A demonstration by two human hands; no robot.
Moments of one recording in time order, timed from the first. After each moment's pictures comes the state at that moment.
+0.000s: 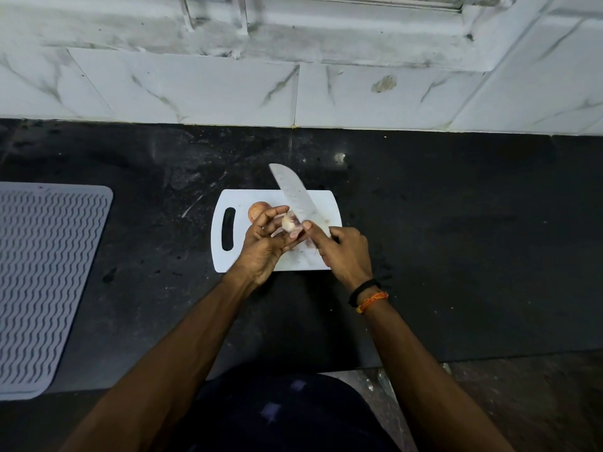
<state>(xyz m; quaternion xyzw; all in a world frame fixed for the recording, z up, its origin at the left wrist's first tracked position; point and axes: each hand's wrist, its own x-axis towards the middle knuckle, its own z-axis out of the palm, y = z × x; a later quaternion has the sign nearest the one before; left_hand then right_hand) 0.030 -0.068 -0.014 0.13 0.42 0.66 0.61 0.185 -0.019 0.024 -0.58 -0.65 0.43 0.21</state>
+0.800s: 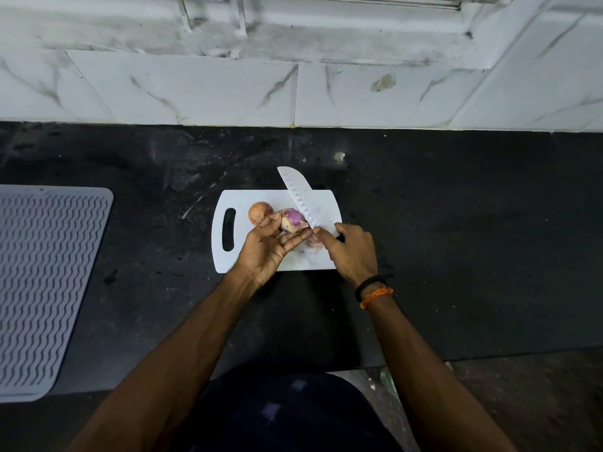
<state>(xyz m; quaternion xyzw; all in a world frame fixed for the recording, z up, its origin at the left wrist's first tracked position) 0.031 -0.065 -0.007 0.04 0.34 0.66 0.67 0.194 -0.010 0.022 -0.60 -0.68 0.39 0.17</state>
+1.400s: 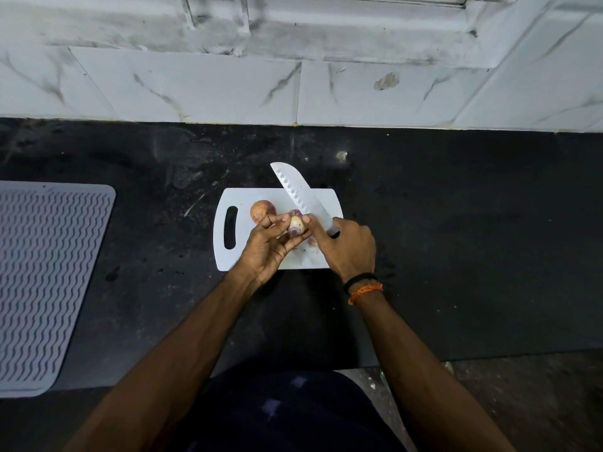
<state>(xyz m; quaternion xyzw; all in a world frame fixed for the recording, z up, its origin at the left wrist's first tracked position) 0.028 -0.063 -0.013 0.01 0.37 0.66 0.66 0.180 -0.015 0.021 -0.59 -0.74 0.24 0.20</state>
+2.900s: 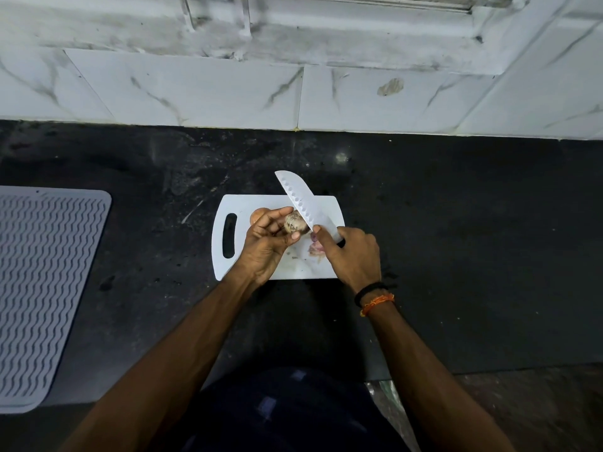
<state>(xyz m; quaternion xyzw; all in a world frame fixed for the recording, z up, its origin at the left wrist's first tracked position) 0.022 -0.052 -0.013 0.17 0.41 0.68 0.59 0.186 0.000 0.016 -0.58 -0.74 0.29 0.18</state>
